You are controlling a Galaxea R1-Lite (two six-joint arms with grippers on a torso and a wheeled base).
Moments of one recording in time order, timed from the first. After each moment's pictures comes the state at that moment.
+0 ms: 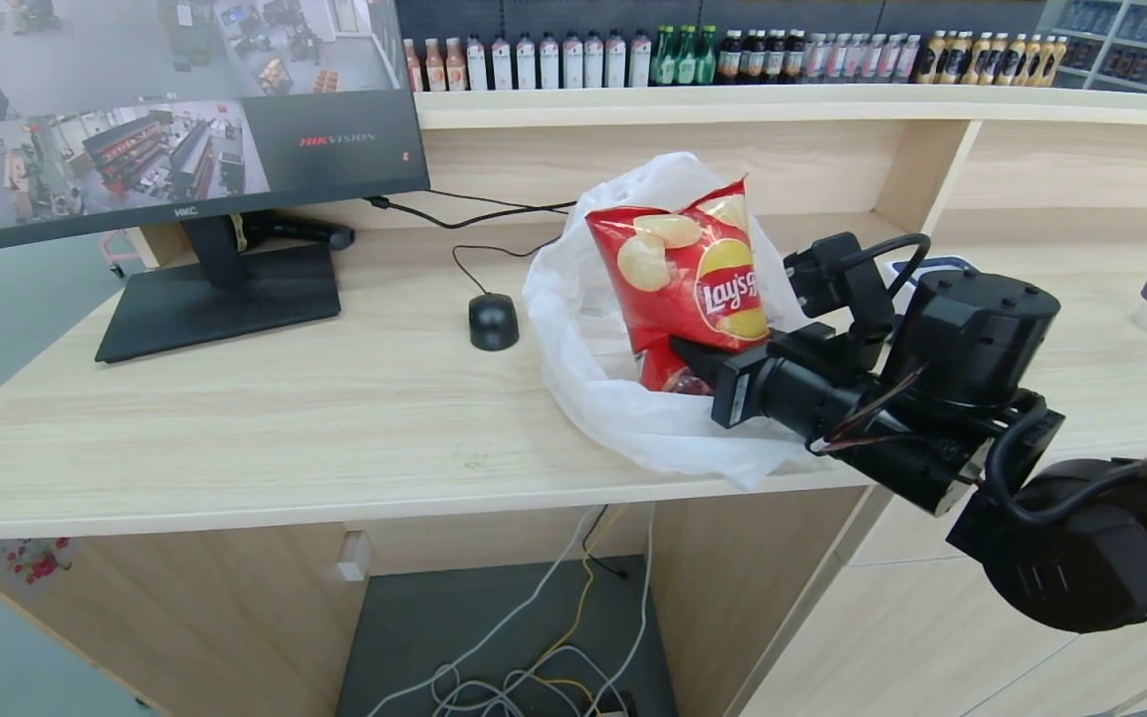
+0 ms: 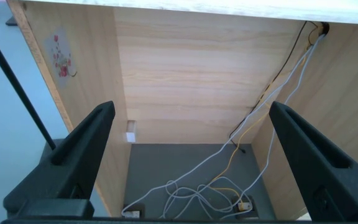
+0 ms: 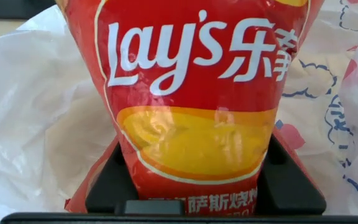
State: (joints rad) left arm 0.00 0.00 0.00 0.00 0.00 0.00; right arm 0.55 1.83 -0.86 -0.99 0.00 -0.06
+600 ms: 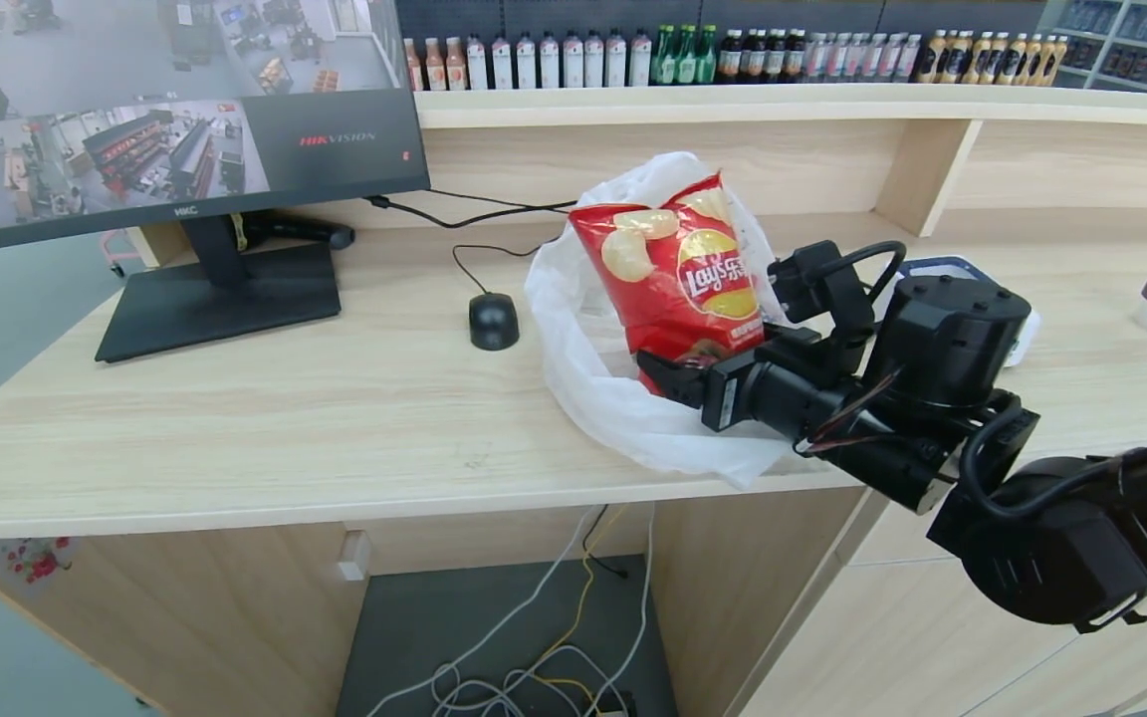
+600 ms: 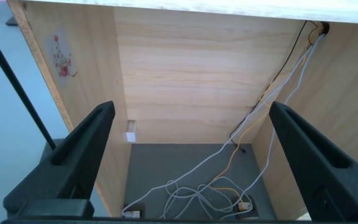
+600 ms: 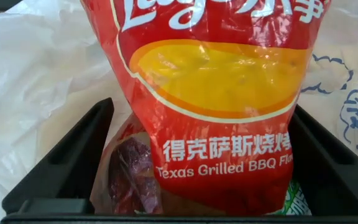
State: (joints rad) left arm 0.00 0.00 0.00 0.00 0.00 0.00; right arm 0.55 1.85 -0.88 -0.99 0.00 -0.05
